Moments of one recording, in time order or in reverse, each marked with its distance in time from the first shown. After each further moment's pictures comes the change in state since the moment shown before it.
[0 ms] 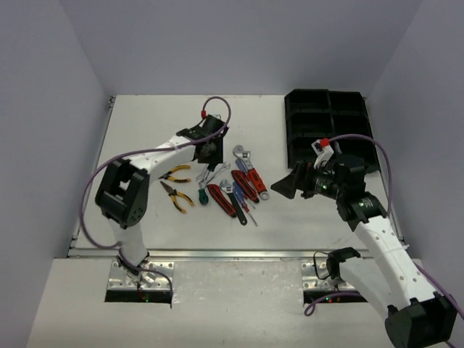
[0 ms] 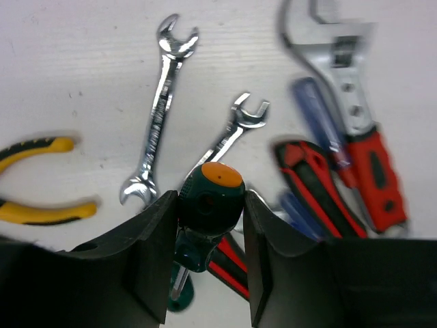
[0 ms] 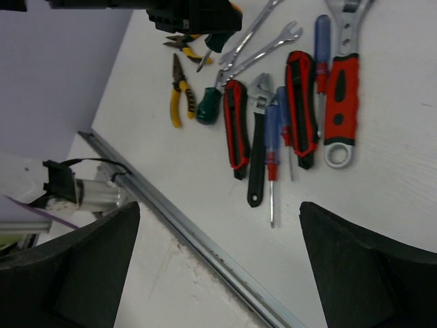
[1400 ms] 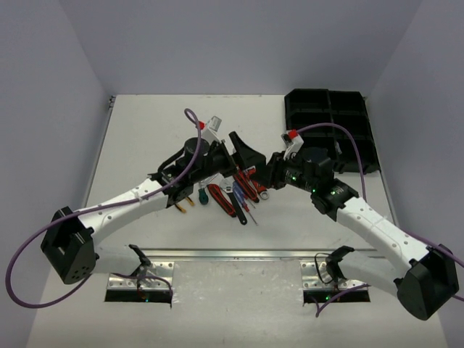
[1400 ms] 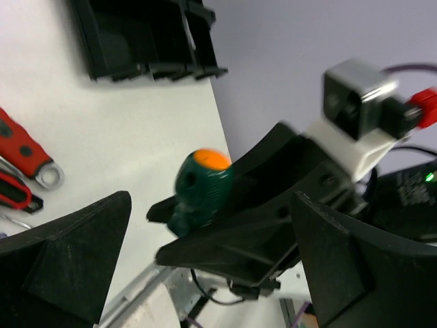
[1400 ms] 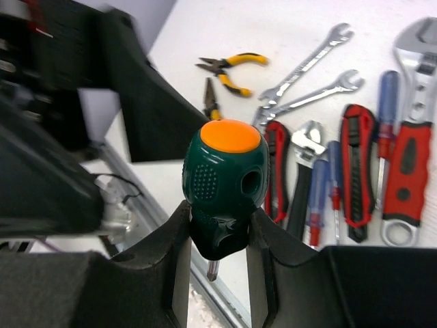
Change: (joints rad) left arm -0.224 -0.590 -0.509 0.745 0.348 -0.589; right arm 0.322 0.247 0.054 0.349 0.229 0.104
